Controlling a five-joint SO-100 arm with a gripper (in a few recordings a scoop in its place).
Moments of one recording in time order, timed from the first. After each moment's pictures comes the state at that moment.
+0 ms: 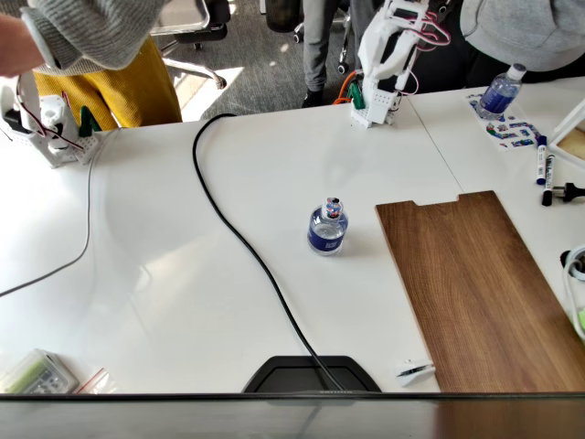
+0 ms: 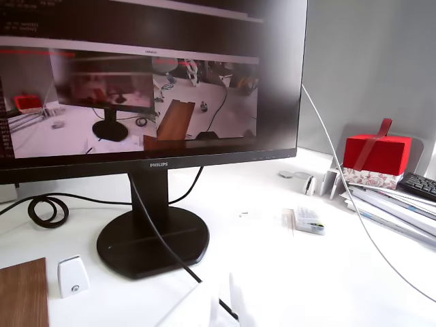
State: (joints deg) arm 32.1 121.3 108.0 12.4 -96.3
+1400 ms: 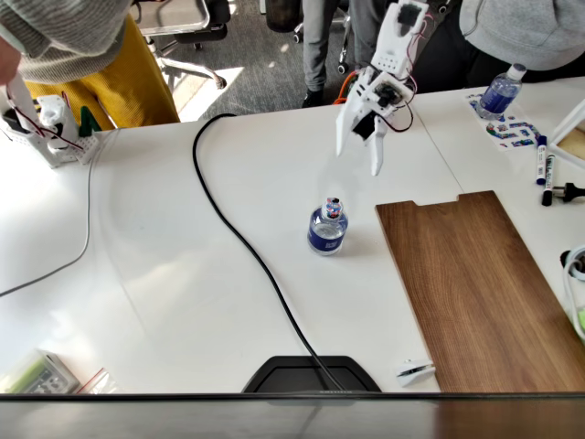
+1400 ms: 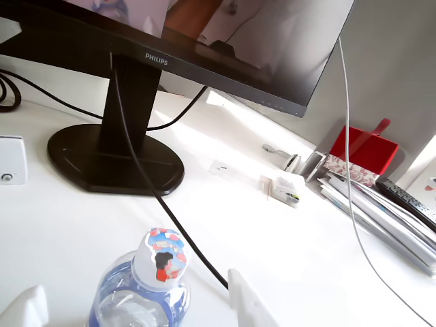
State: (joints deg) arm 33.7 105.2 132.8 -24.0 -114.3
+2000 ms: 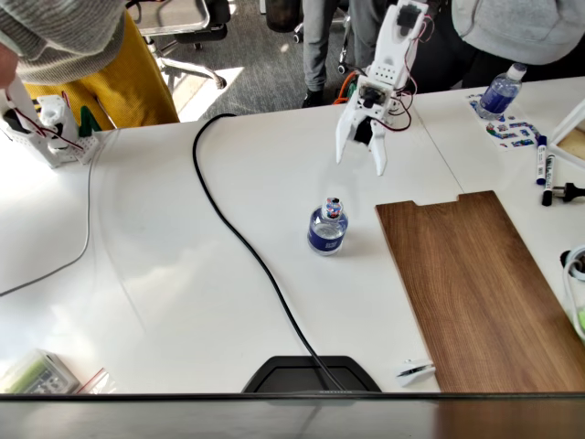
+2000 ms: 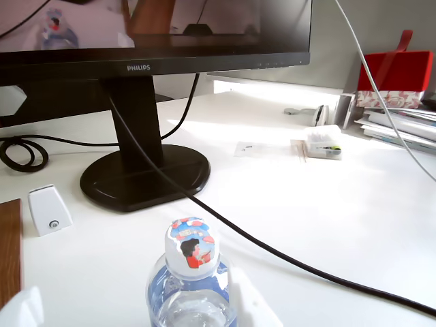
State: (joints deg) arm 33.5 101.1 135.1 -28.9 -90.9
